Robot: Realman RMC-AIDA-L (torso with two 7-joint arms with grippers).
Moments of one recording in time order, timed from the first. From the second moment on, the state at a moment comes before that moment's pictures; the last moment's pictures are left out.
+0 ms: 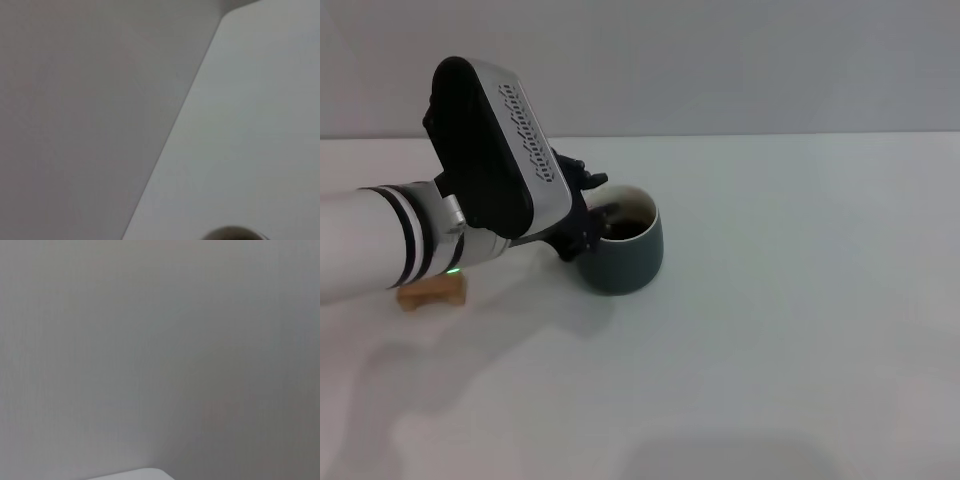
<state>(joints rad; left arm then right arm) -0.22 -2.06 -1.40 -1.56 2.38 -0.74 1.22 0.20 2.09 0.98 0.08 -2.04 -1.24 0.10</state>
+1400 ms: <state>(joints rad) -0.19 -2.07 -1.34 -0.60 2.74 1.17 -0.01 0.18 2.09 0.97 0.11 -2.04 -1.29 0.10</state>
